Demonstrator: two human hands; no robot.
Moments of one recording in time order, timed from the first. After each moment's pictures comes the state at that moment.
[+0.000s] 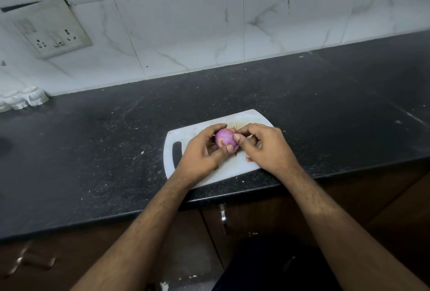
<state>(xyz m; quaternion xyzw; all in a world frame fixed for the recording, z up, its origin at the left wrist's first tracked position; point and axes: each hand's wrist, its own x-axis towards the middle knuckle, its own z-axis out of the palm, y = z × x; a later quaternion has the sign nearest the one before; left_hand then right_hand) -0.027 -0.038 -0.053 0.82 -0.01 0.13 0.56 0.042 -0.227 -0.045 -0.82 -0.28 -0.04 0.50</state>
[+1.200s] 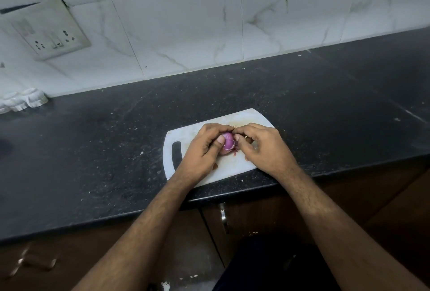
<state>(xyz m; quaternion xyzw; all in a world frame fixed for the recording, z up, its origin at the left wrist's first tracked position) -0.024 -0.036 -0.053 0.87 -0.09 0.18 0.45 0.038 -0.227 -0.045 -0.83 -0.33 -0.11 0.44</state>
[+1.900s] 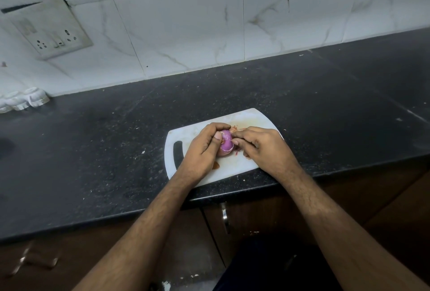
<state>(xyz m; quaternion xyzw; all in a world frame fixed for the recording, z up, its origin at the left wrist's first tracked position) -0.028 -0.038 -0.051 0.84 -0.02 0.13 0.52 0.039 -0.226 -0.048 -0.82 -0.38 -0.13 0.41</state>
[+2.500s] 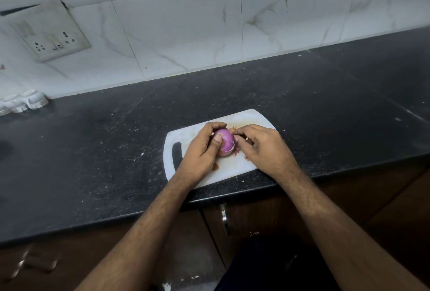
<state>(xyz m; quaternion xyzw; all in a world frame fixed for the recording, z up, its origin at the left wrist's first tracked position) -0.031 -0.039 -0.050 0.84 -0.02 0.15 0.52 0.039 -0.226 -0.049 -0.84 -0.35 -0.15 0.40</state>
